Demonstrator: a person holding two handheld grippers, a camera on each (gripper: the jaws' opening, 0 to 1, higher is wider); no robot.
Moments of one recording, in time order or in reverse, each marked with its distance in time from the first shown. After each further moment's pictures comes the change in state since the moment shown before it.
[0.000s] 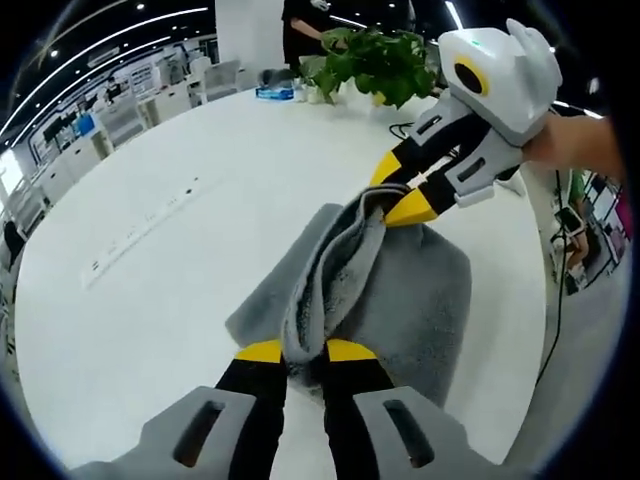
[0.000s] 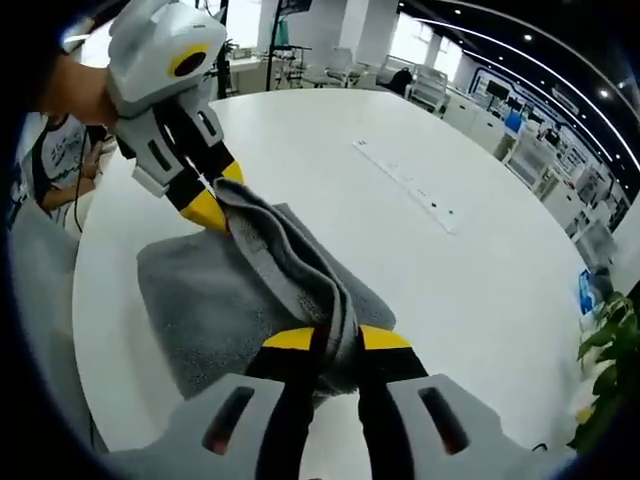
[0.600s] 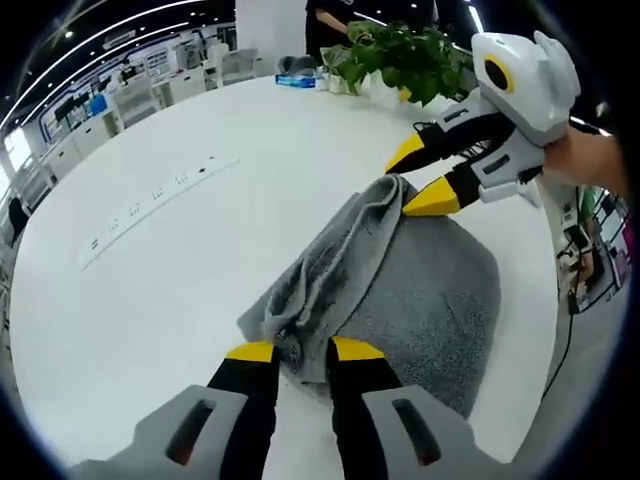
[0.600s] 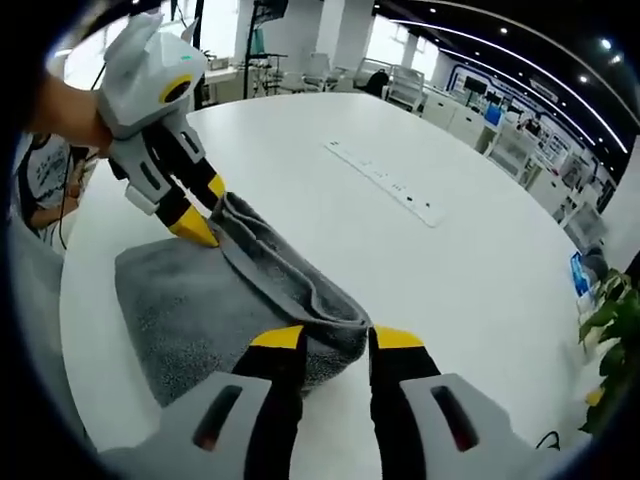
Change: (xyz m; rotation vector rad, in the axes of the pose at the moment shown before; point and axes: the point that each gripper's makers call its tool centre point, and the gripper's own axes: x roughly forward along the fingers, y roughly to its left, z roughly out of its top) left arm 0.017 0.019 -0.009 -0.090 0.031 0.029; right arm 0.002 -0.019 -0.003 0.080 -0.038 -0.060
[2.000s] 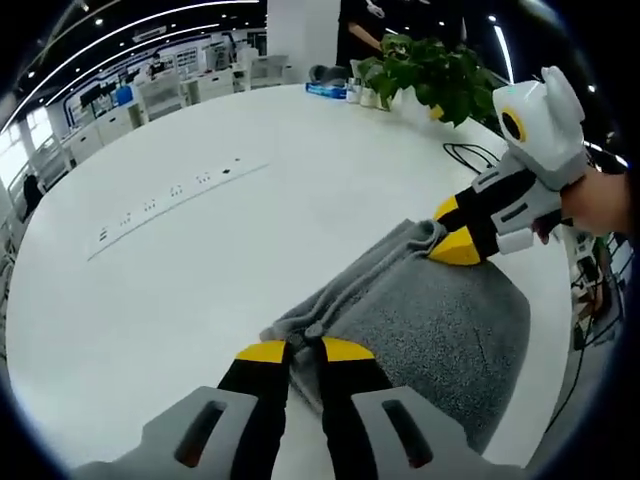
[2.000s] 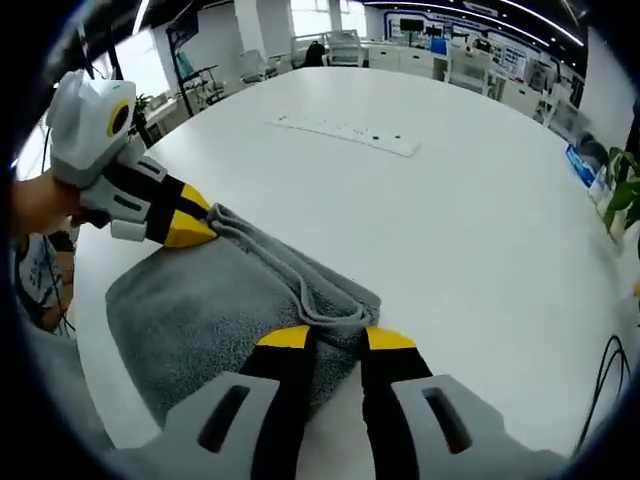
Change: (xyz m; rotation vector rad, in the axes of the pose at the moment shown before) left arm 0.024 0.016 0.013 -0.112 -0.050 0.063; right arm 0.020 0.006 -0.037 0.324 0.079 -0.018
